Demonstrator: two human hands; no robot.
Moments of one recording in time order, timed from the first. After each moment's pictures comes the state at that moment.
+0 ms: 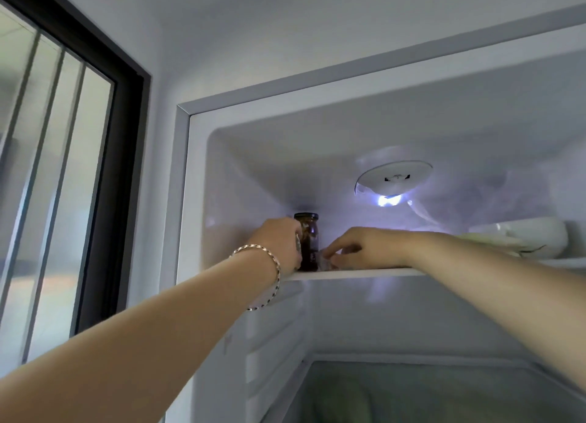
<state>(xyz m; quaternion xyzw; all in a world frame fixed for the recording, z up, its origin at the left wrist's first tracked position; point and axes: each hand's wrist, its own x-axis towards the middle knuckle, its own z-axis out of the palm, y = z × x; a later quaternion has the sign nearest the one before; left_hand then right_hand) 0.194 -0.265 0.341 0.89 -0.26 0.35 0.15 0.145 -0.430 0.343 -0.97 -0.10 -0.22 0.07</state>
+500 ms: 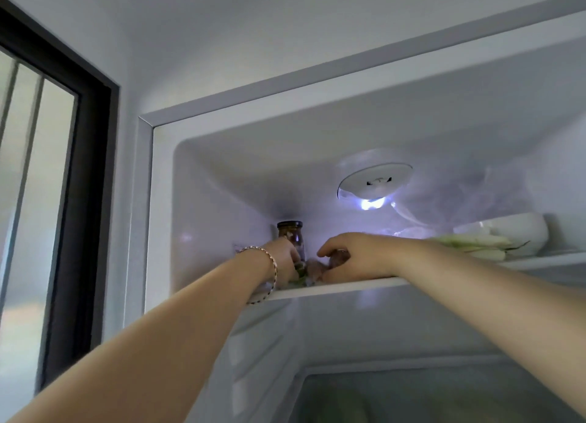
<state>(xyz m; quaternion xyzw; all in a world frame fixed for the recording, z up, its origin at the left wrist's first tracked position) 0.229 -0.296 0.357 0.92 -0.32 0.20 0.08 0.142 -0.430 0.341 -0.96 -0.04 -0.25 0.12</state>
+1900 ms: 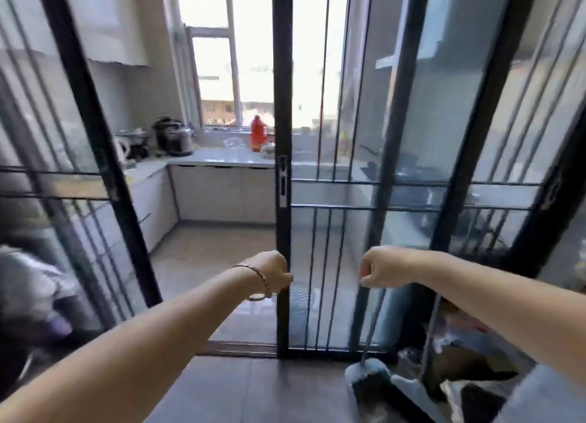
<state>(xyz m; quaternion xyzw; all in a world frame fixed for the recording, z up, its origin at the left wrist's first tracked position) -0.443 0.124 -0.011 0.89 0.42 -0.01 0.21 -0.264 0.012 0.021 -0.80 -0.58 0.13 -0.08</state>
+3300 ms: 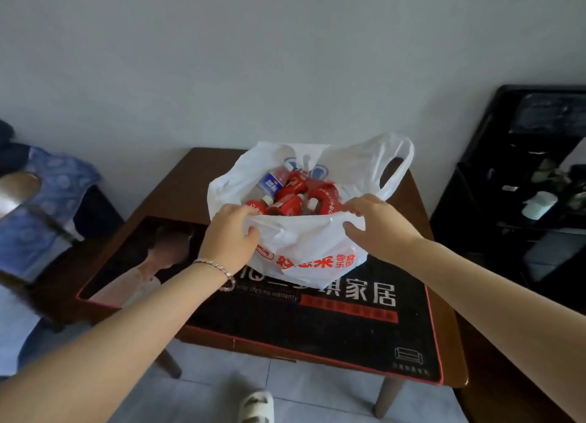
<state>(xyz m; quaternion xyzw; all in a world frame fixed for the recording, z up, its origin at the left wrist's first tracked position) -1.567 0.137 -0.120 0.20 0.94 0.28 -0.05 -1.475 0.358 -0.096 -0.09 -0.97 0.23 0.05</state>
